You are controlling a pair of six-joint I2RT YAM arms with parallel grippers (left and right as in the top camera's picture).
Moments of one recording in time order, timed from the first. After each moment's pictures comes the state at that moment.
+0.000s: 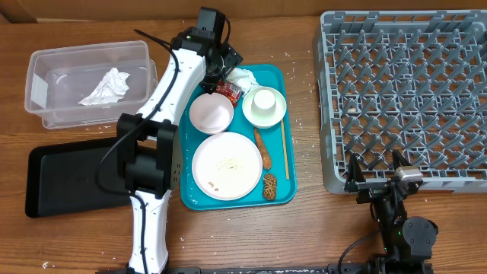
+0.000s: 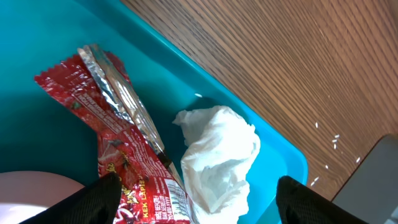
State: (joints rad) left arm -0.27 2.31 2.04 -0.86 0.08 -1.07; right arm -0.05 0.01 0.02 -0.02 -0.17 0.10
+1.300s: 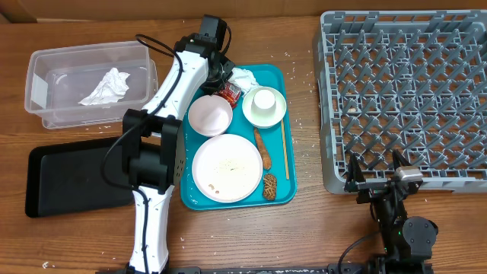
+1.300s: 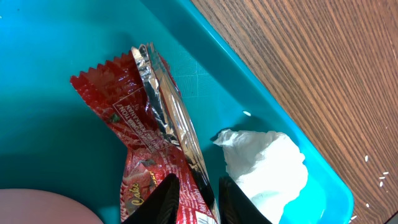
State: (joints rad) left arm -0.27 2.37 2.04 -0.89 0.03 -1.15; right arm -0.05 0.01 0.02 -0.02 -0.17 0.10
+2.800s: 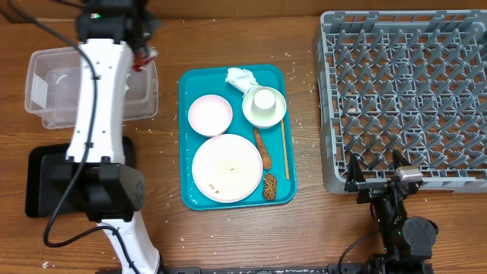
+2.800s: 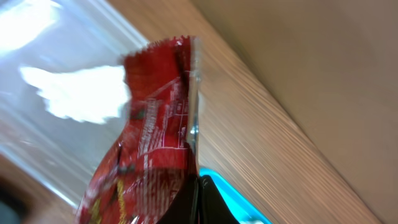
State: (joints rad) left arm -0.01 2.05 2.21 -1.10 -0.26 -0.86; right arm -0.05 0.01 0.02 -0.02 -0.17 0.09
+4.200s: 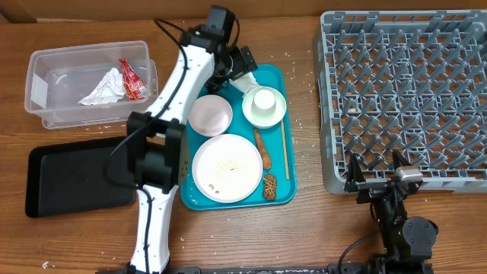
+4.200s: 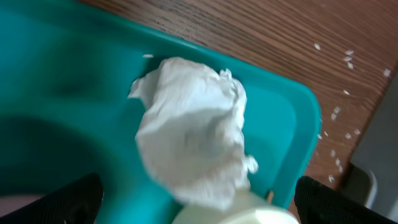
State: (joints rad) left arm -0.30 2.39 2.16 -0.96 0.18 -0.75; right arm -0.05 0.01 0.02 -0.02 -0.17 0.10
